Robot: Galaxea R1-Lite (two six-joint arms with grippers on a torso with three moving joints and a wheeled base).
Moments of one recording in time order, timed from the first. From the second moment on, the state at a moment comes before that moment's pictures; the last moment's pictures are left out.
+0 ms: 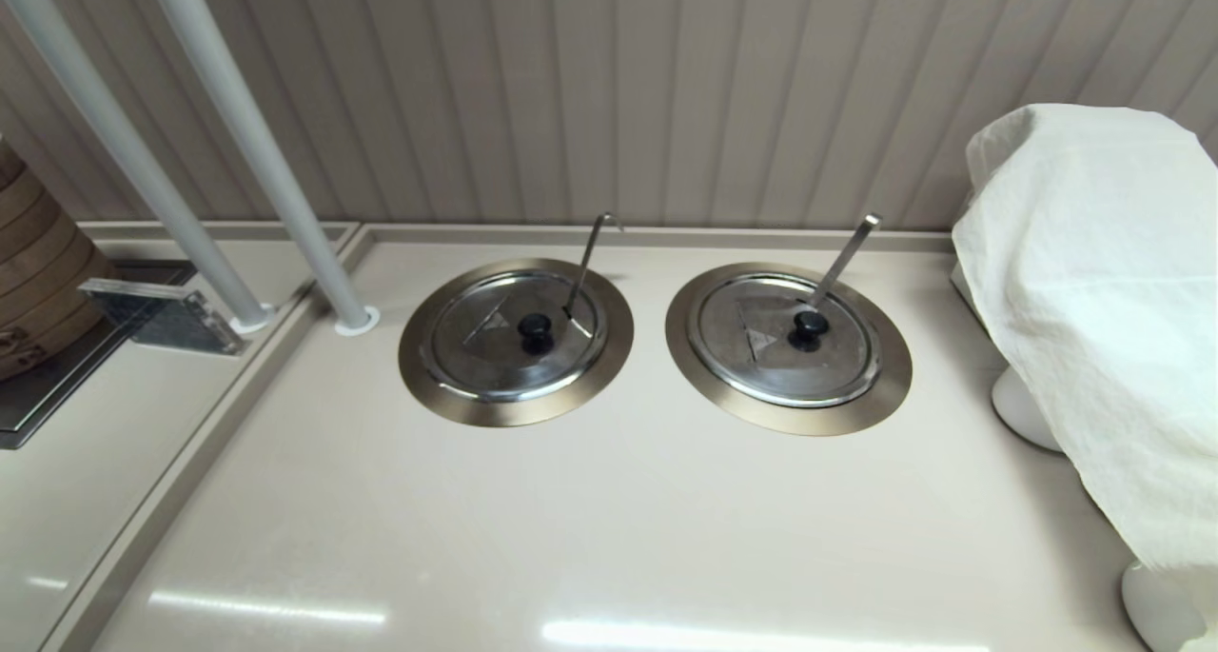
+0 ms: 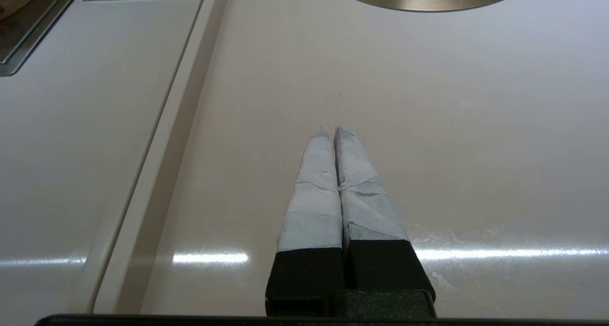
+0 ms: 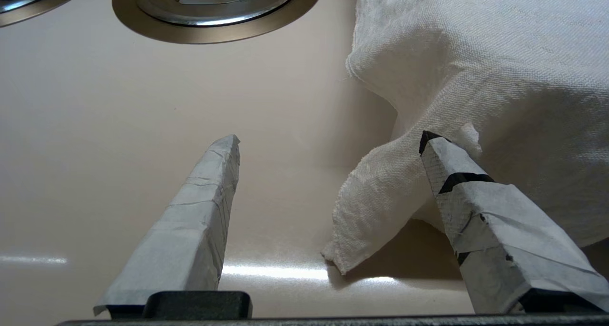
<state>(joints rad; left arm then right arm) 0.01 0.00 0.00 0.01 -0.05 0.10 0.00 0.00 0.00 0.00 0.00 0.00</state>
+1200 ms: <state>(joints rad) 0.01 0.00 0.00 0.01 -0.04 0.08 0.00 0.00 0.00 0.00 0.00 0.00</state>
